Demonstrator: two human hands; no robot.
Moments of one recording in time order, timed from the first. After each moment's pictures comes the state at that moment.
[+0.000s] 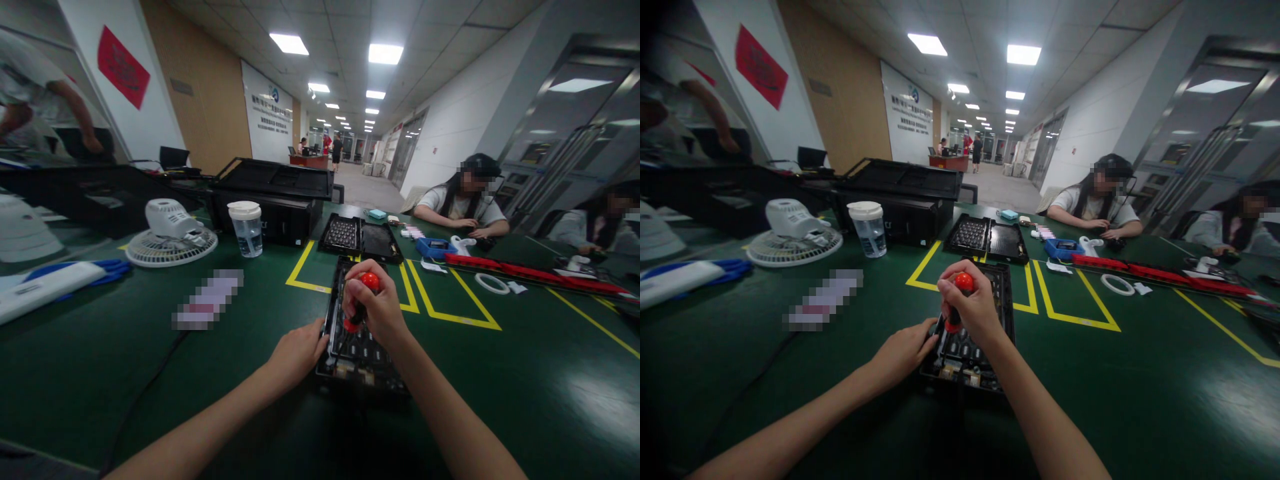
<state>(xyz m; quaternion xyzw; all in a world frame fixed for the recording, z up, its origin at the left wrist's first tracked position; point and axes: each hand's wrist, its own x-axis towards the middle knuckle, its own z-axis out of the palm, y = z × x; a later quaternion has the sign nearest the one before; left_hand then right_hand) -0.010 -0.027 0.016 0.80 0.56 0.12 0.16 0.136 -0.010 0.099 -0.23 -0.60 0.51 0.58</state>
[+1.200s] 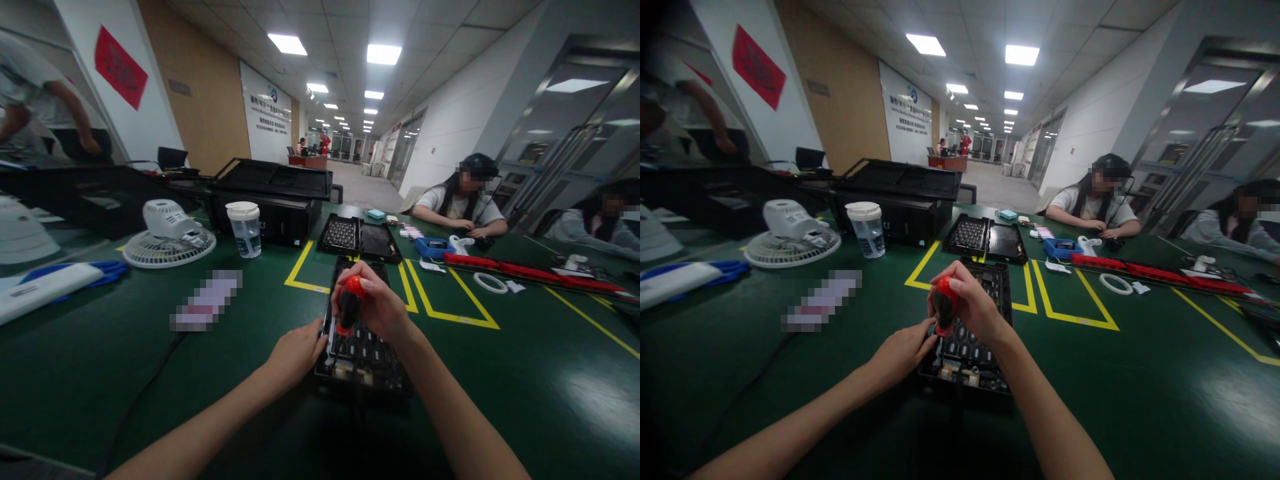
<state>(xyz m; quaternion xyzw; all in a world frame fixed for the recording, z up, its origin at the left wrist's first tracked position) -0.009 -0.025 0.013 0.80 0.57 0.12 0.17 0.147 -0.009 0.110 -0.12 -0.59 0.65 0.46</state>
